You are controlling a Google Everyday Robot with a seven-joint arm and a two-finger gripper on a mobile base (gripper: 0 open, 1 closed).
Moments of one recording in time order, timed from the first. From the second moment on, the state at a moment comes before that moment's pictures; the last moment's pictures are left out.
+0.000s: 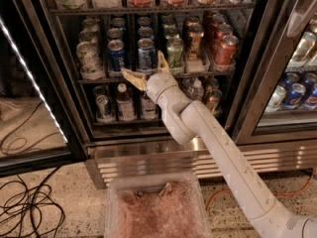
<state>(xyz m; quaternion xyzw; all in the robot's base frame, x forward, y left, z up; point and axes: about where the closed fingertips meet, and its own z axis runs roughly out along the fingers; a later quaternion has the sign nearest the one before) 0.742 0.029 0.843 -0.21 0.58 0.16 0.77</state>
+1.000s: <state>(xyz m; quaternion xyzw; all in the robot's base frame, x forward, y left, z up) 0.759 0.037 0.840 -0.19 0.58 0.16 0.77</state>
